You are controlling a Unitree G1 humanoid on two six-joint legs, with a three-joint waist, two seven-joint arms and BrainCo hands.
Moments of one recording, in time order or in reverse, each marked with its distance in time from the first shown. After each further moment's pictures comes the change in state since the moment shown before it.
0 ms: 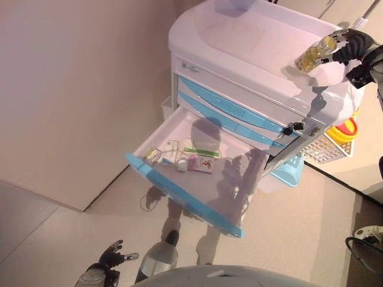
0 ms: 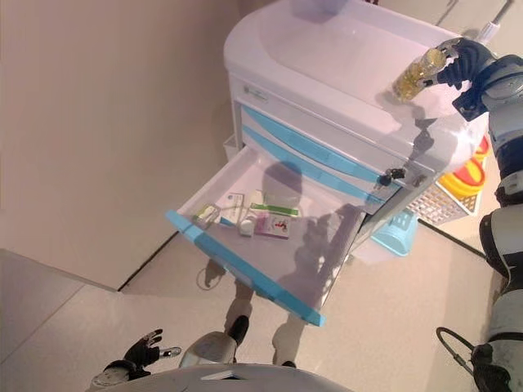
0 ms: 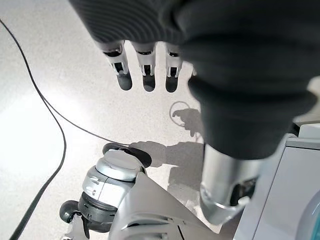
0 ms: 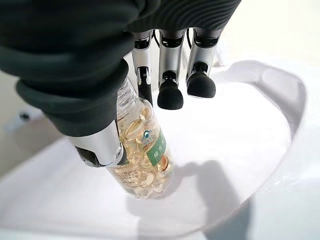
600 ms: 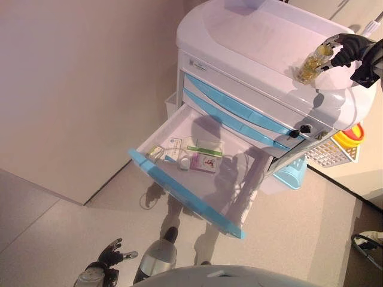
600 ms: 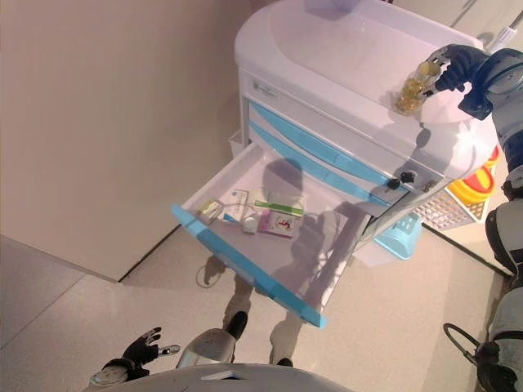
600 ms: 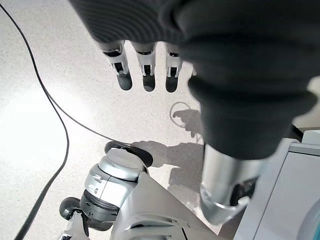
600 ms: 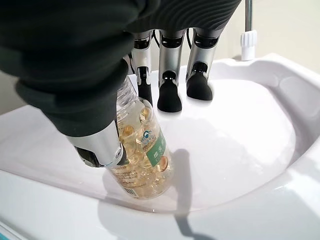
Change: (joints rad) left arm -0.002 0.004 -0.007 -0.006 -0.010 -0.002 0.001; right arm -0.026 -0.022 0.062 0.022 -0.112 -0.058 0.083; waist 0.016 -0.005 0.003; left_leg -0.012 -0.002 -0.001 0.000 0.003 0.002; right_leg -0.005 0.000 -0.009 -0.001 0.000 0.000
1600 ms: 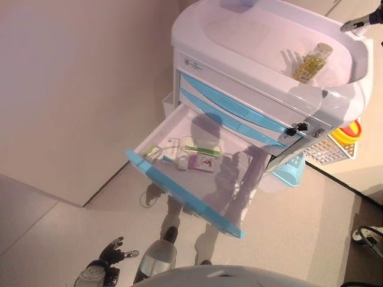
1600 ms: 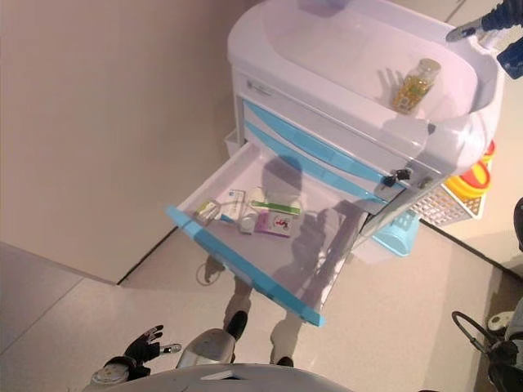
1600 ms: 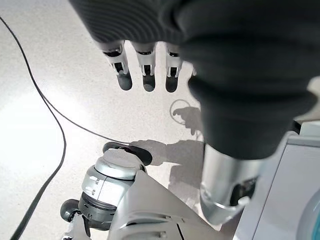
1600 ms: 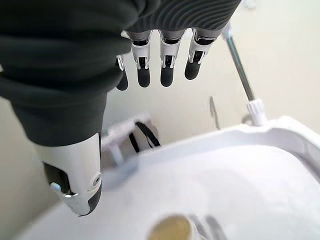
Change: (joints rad) left arm -0.007 0.007 -0.027 -0.002 0.001 -0.001 -0.003; right arm -0.116 -0.079 -0.024 -0.014 0.336 -0.032 -0.242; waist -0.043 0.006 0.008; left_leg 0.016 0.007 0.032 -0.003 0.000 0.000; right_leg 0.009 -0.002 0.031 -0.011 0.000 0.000
